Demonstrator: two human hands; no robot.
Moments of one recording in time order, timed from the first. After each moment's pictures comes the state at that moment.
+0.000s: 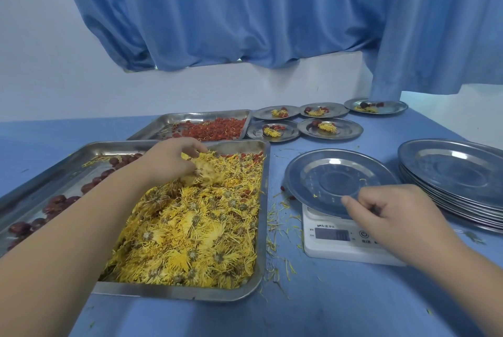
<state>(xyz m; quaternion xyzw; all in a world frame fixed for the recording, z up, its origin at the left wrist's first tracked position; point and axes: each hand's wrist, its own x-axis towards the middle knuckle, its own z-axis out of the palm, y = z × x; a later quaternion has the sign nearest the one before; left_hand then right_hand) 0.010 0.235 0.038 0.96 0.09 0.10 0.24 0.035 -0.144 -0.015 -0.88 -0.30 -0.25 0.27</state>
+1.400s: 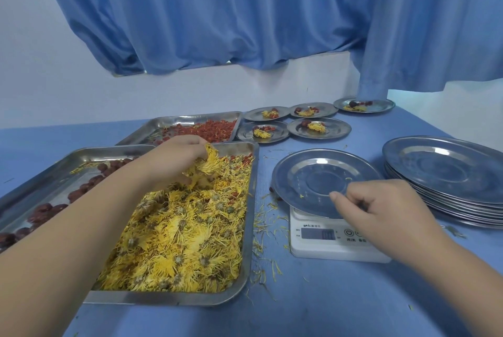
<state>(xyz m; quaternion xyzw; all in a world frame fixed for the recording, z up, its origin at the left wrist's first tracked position) 0.017 0.187 0.054 0.88 0.13 0.04 0.45 0.033 -0.150 -0.010 -0.88 -0.29 -0.24 0.29</state>
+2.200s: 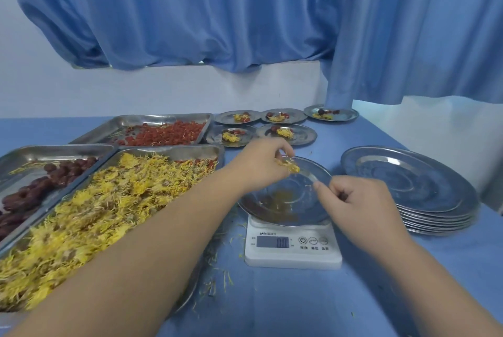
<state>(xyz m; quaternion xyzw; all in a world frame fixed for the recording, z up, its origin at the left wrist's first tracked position) 0.087 0.019 0.035 0.94 -0.10 0.09 0.30 0.061 -0.178 -0.013 -0.87 -0.23 -0.27 0.34</state>
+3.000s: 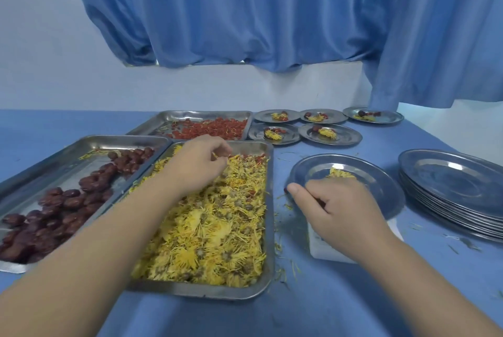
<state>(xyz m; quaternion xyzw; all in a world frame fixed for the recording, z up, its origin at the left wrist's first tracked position) 0.014 0.203 0.021 0.95 0.01 0.21 0.22 0.013 -0.069 0.002 -0.85 -0.38 -0.27 0.26</state>
